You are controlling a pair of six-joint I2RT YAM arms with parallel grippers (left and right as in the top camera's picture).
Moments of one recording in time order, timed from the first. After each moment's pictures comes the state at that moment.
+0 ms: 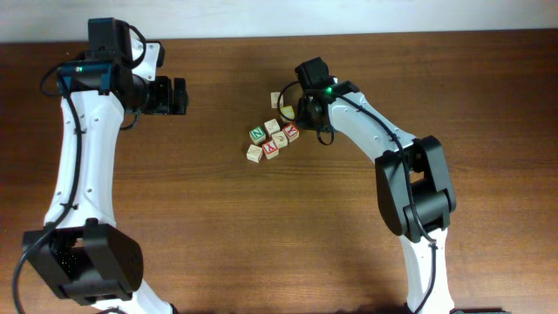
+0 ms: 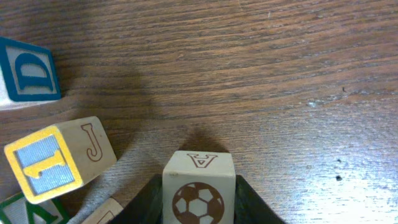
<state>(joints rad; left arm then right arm) 0.06 1.84 1.83 -1.10 0.14 0.09 0.39 2.28 1.78 -0.70 0.09 0.54</state>
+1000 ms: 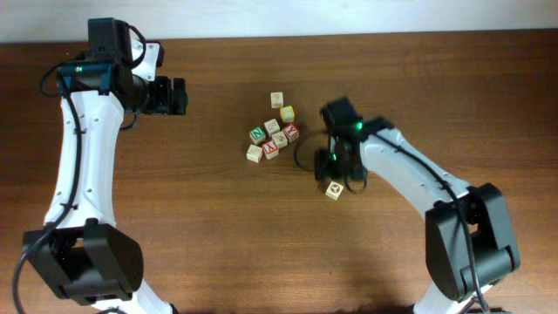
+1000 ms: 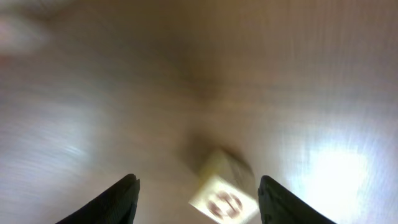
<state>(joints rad) 0.06 1.84 1.83 -1.10 0.13 0.09 0.39 1.85 1.30 -0.85 -0.10 0.40</state>
